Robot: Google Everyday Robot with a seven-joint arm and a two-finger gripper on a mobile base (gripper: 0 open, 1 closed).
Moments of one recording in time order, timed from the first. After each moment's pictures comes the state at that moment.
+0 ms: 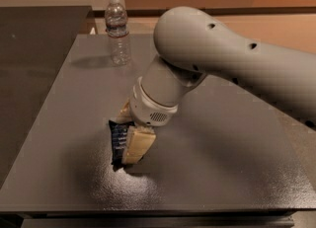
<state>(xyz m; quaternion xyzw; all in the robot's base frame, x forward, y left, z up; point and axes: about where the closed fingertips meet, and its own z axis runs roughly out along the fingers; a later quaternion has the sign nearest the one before) 0.413 0.062 0.824 -0.75 0.61 0.19 0.18</state>
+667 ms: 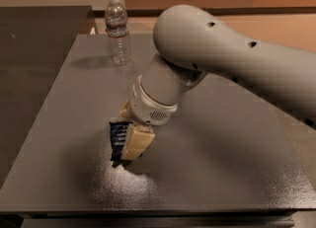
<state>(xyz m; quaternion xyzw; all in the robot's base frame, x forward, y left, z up) 0.413 0.062 0.827 -0.75 0.61 0.19 0.18</state>
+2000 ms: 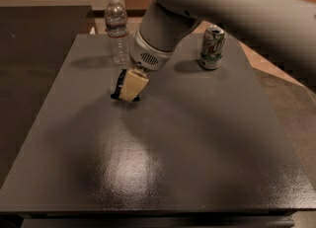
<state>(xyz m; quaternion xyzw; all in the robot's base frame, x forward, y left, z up) 0.531 0.059 0.885 -0.64 0.73 0.12 0.22</state>
